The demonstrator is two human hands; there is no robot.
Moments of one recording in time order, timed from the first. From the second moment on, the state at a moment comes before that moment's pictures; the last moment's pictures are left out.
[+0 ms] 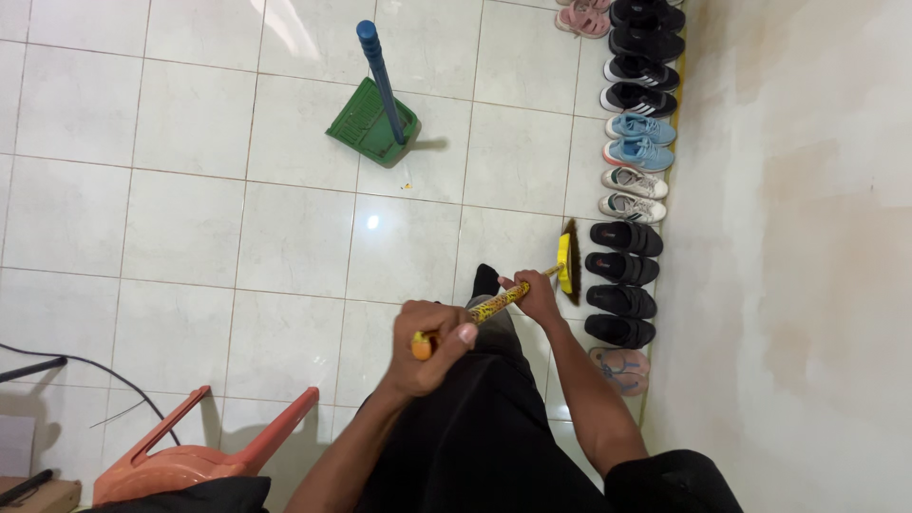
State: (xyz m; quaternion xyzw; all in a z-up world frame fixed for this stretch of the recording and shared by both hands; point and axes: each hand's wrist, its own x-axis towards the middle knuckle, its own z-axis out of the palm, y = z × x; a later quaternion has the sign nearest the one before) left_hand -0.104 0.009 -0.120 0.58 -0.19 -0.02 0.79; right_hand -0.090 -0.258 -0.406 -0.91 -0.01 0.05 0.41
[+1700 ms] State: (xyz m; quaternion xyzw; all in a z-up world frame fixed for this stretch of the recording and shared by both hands) left_hand -0.129 0.024 -0.041 0.50 -0.20 0.07 0.84; right_hand -0.091 -0.225 -0.327 -0.90 -0.04 0.11 0.42
